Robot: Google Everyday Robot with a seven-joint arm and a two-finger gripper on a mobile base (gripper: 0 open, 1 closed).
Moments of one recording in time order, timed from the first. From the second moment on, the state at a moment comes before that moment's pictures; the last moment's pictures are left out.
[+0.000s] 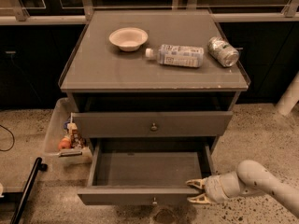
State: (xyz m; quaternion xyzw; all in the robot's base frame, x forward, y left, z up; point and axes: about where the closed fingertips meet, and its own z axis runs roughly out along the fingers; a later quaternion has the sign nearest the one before) arm 0.434 -0.191 0.395 -0.72 0.57 0.22 0.33
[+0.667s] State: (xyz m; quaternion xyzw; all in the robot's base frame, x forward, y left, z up) arm 0.419 -0.194 0.394 -0.72 0.57 0.24 0.32
